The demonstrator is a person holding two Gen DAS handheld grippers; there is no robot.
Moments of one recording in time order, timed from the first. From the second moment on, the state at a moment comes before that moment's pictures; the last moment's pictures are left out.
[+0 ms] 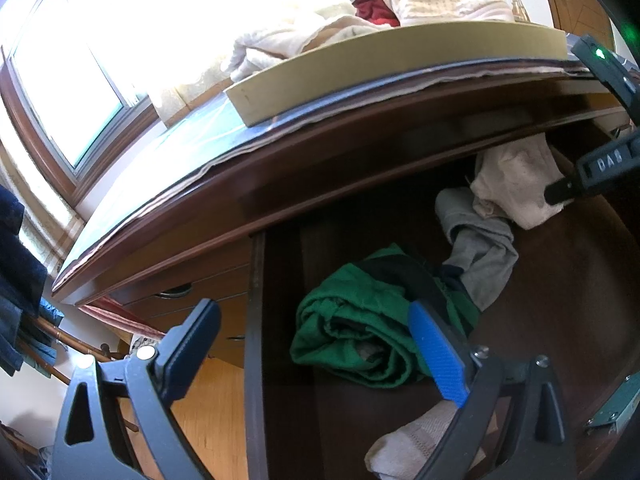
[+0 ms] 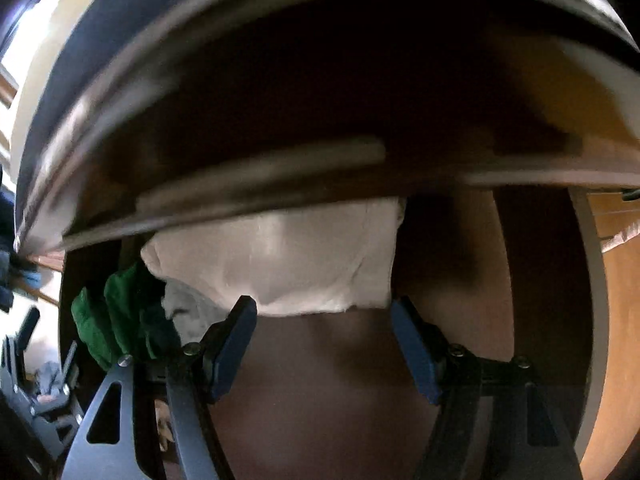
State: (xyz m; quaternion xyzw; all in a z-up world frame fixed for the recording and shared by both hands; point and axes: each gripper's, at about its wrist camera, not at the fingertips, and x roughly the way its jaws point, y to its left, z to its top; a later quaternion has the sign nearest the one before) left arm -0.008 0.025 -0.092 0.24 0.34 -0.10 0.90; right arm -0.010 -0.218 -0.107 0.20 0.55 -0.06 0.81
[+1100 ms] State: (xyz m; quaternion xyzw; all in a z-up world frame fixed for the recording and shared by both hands) left arm -0.018 0.024 -0.093 0.24 0.34 -0.11 0.90; right arm -0.053 -0.128 -0.093 -0.22 0.55 0.08 0.80
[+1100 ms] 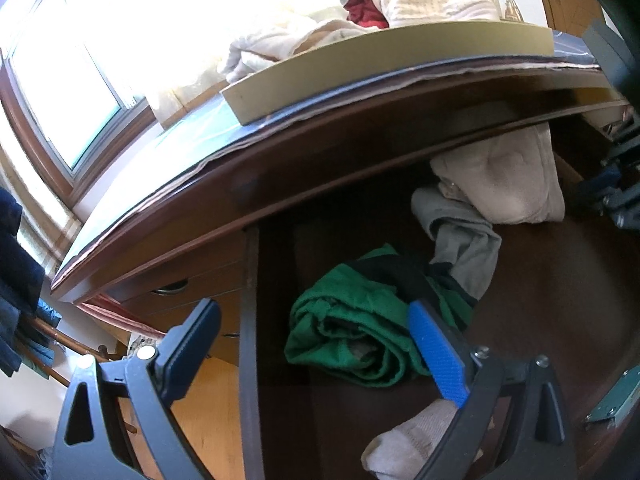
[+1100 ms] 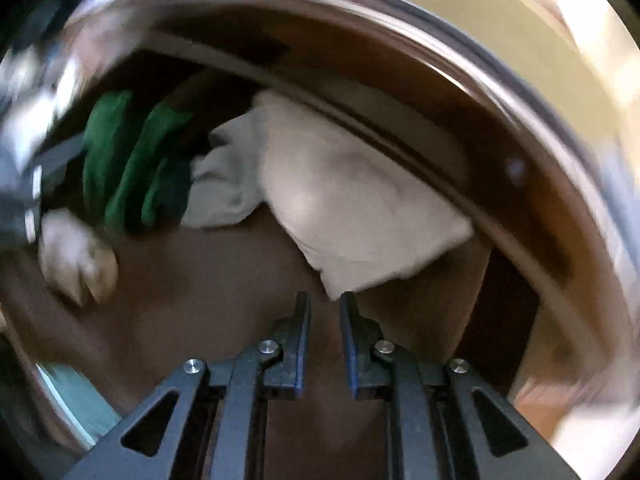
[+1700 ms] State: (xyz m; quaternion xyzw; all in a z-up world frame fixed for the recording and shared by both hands) left arm -0.014 0.024 -0.094 0.24 0.35 -0.11 0.90; right arm -0.031 -0.083 -0.156 -0.43 0.43 0.13 0.78
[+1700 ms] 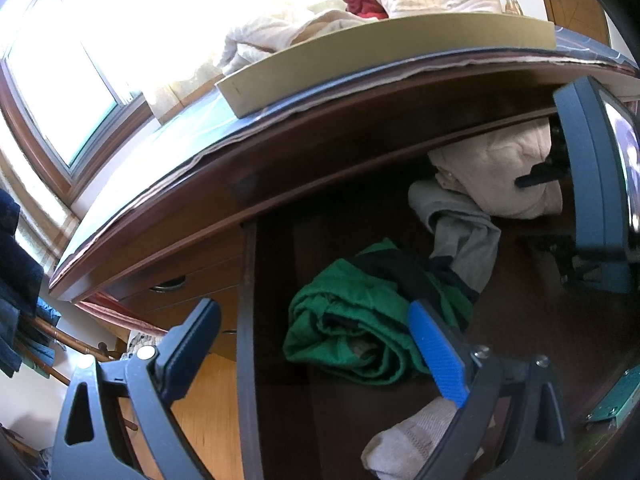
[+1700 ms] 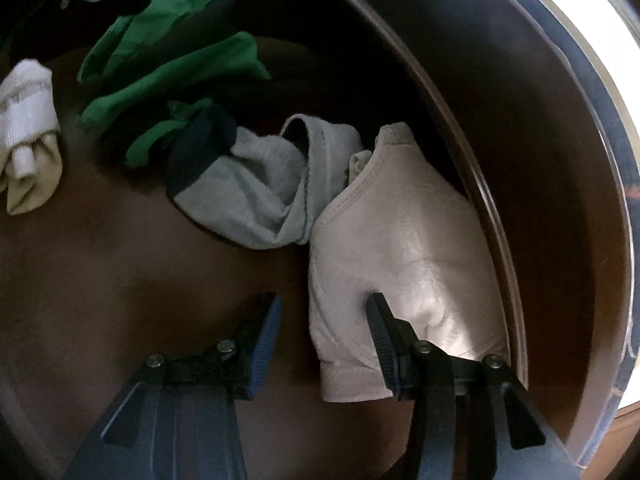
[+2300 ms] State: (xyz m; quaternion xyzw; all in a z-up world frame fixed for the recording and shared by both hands) left arm -0.013 0.023 -0.095 0.25 0.35 -0.11 0.90; right arm -0.027 -0.120 -0.111 -0.45 0.40 0.10 0.79
